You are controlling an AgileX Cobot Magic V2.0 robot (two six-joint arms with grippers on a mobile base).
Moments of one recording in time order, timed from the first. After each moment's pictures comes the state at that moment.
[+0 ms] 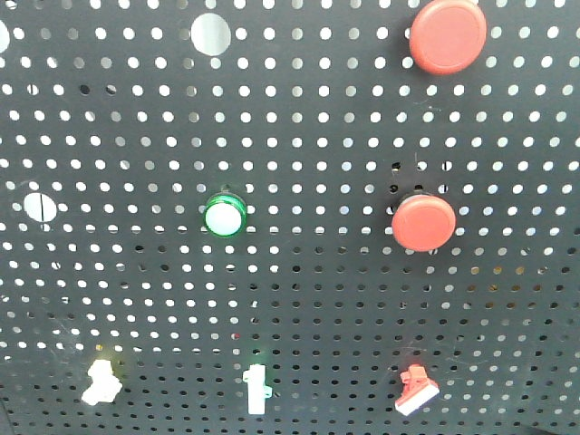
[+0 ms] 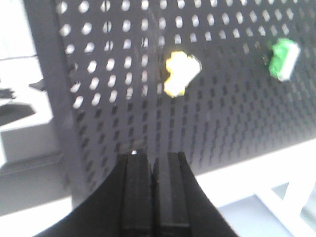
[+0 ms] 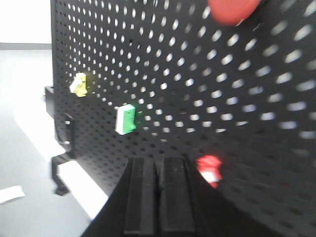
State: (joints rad) left arm -0.41 0.13 -0.36 0.01 0.51 -0.01; right arm 0.65 0.40 -0.55 0.15 0.32 -0.34
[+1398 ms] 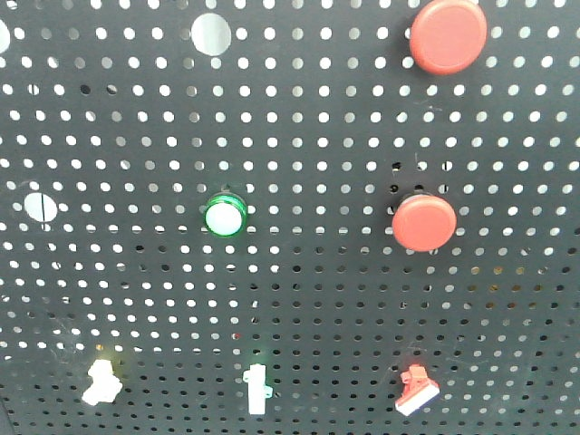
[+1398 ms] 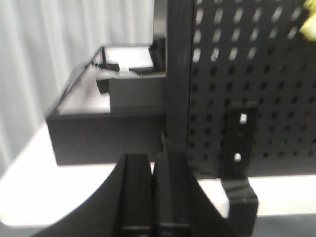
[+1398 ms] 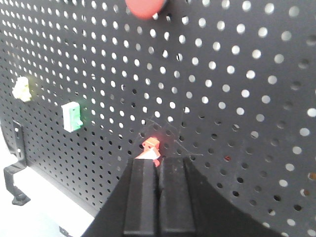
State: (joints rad) left arm -0.07 -0.01 0.02 0.01 0.15 -0.04; right arm 0.57 0.35 -0.55 -0.03 0.36 -0.11
